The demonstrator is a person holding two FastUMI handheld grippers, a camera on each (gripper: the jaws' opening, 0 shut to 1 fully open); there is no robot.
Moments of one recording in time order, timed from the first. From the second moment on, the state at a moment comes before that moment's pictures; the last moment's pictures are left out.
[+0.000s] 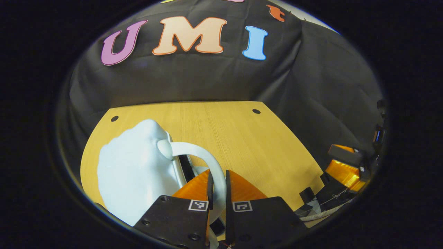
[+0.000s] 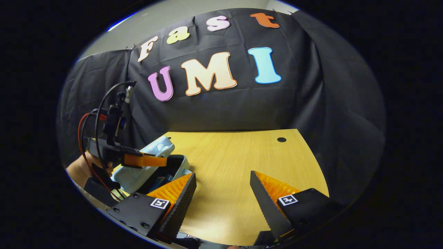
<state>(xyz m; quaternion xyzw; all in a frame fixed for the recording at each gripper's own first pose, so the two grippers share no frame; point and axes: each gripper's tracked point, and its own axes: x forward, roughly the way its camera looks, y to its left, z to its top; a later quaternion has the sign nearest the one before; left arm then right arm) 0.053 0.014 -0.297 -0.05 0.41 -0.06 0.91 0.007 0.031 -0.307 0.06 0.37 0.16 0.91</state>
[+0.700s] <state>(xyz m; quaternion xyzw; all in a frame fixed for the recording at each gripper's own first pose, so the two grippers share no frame) 0.079 0.017 -0.113 0.00 0.10 0.09 0.99 0.111 0.033 -0.122 0.01 0.07 0.09 0.99</state>
